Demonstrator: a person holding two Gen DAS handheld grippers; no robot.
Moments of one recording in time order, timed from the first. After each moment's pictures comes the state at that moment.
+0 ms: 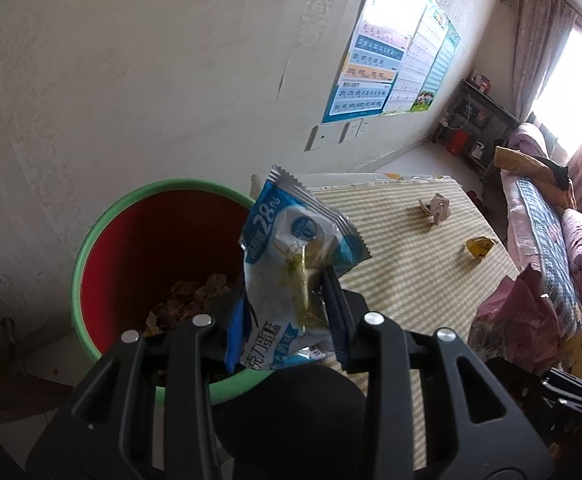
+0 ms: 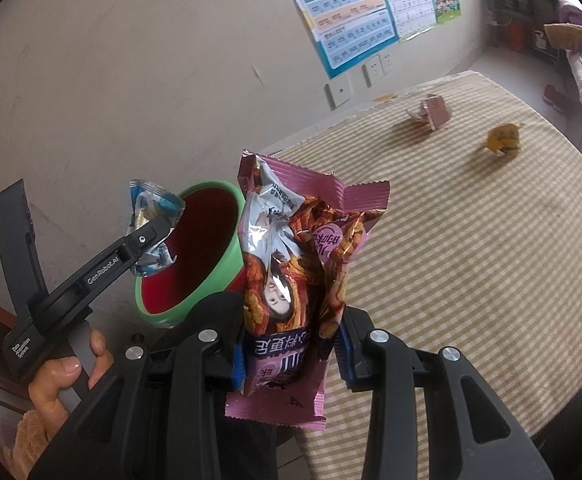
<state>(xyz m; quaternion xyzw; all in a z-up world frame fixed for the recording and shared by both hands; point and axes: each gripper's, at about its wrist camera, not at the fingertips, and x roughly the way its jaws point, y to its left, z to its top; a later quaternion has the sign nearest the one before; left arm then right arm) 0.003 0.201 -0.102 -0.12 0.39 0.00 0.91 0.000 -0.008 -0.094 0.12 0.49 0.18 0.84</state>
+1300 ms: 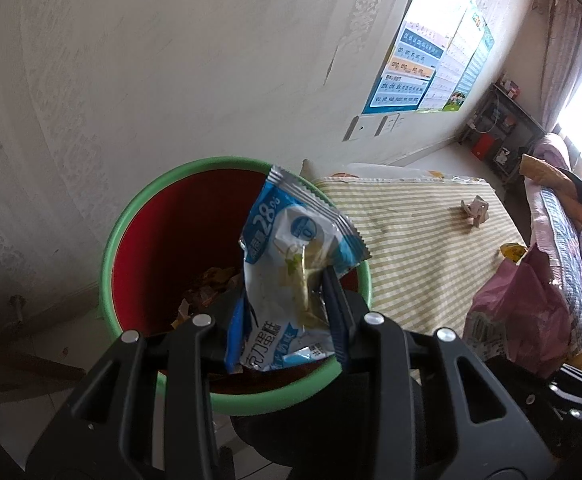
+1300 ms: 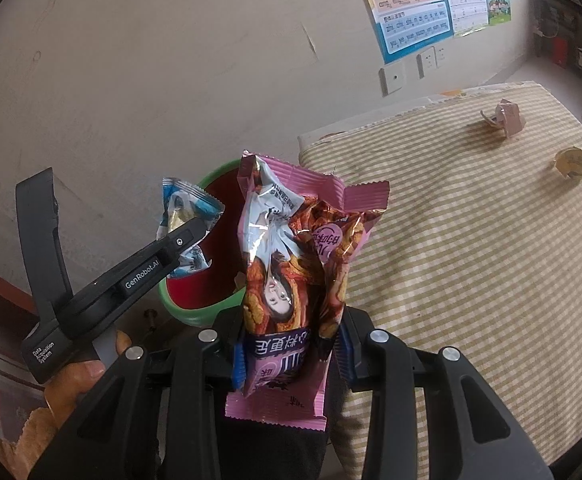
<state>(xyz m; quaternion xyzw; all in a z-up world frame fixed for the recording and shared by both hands) 0.007 0.240 -0.126 -0.14 0.41 0.05 0.90 0.024 0.054 -0.107 0.09 0.51 0.24 0.82</state>
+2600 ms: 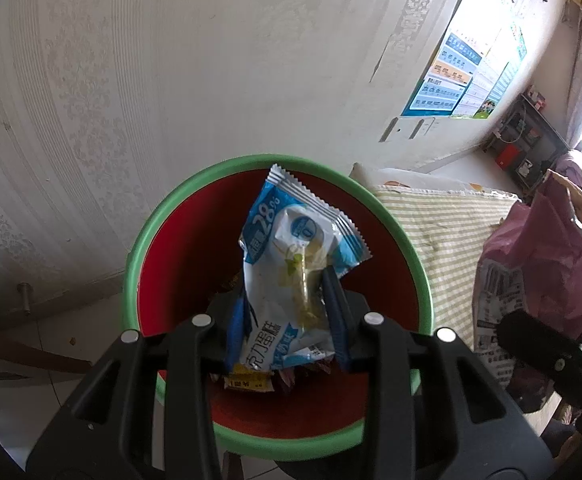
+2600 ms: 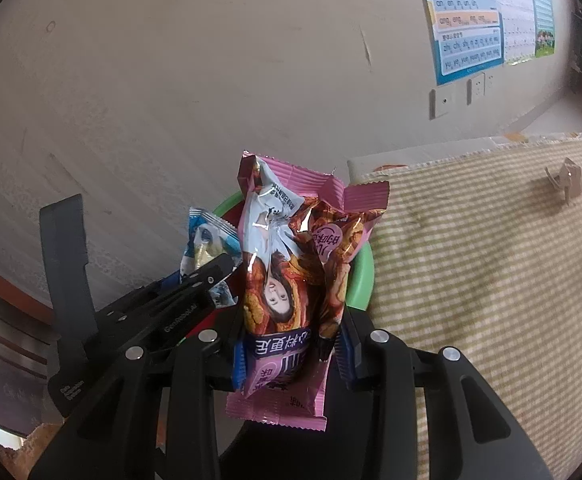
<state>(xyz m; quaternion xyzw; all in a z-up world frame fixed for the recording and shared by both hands) 0.030 0.283 -0.149 -0.16 0.43 0.09 0.88 0.053 0.102 -0.104 0.04 0.49 0.28 0.82</state>
